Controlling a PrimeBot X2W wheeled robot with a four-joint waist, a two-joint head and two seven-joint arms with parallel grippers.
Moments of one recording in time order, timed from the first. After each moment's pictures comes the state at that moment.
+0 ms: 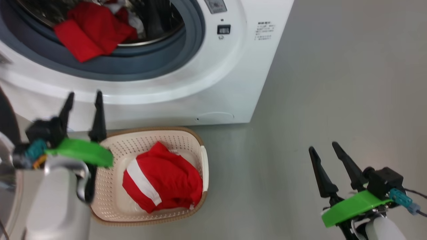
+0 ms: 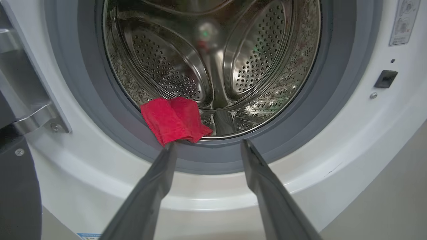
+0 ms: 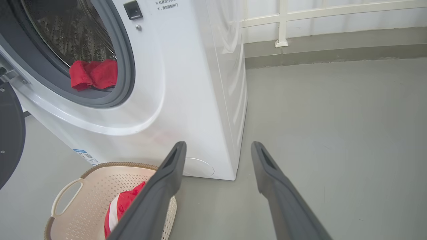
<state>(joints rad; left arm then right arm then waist) -0.57 0.09 -0.04 0.56 -0.19 -0.13 -0.25 -0.15 -0.16 0.09 0.21 0.32 0.13 -0.25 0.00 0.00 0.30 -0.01</state>
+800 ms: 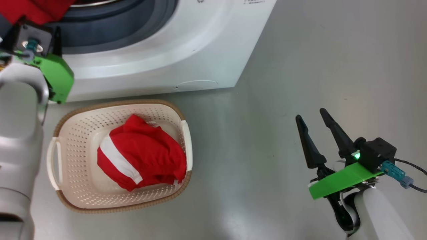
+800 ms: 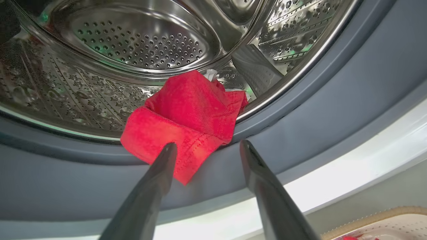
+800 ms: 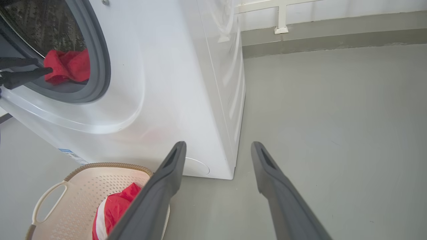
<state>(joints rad) -1.18 0.23 -0.31 1.17 0.16 -0.01 -0.19 -0.30 -0.14 0.13 0.20 0.32 0.13 -0.25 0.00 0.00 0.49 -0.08</state>
